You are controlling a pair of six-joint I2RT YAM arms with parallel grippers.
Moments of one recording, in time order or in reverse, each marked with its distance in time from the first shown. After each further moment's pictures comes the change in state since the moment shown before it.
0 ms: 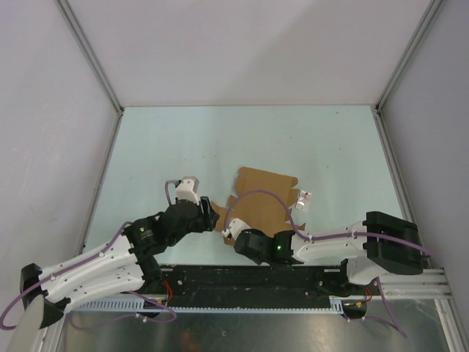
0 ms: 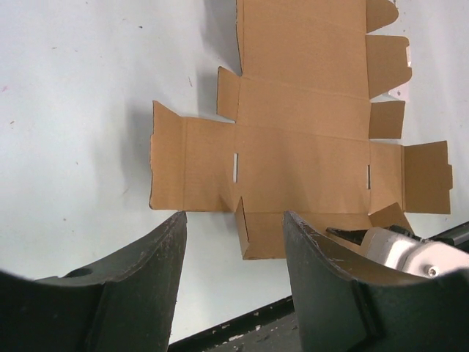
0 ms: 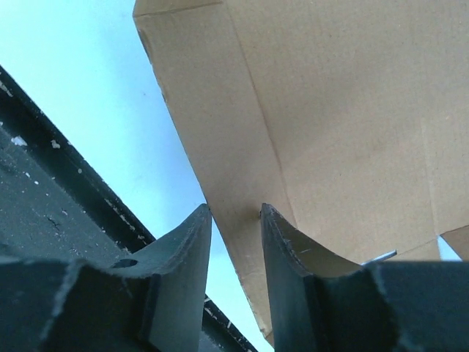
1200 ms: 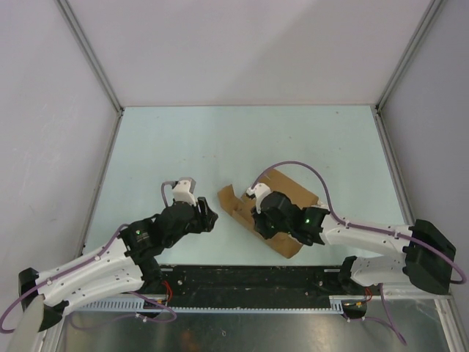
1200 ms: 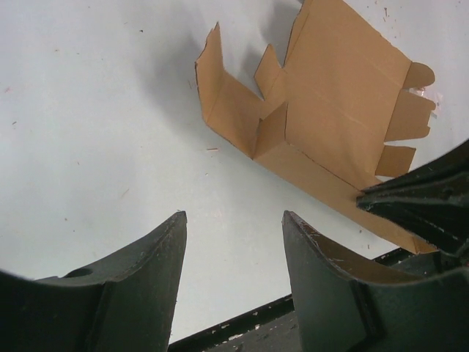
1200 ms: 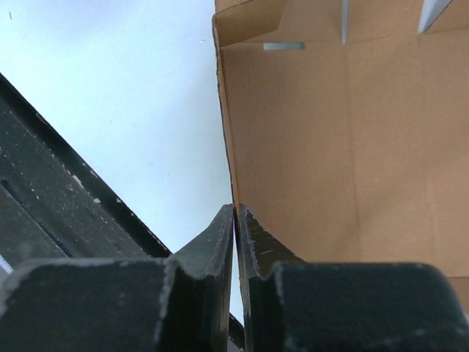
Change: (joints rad) left arm 0.003 -0.051 -0.021 -0.003 0.001 0.000; right arm -0.300 -0.257 -0.016 0.017 -0.276 0.089
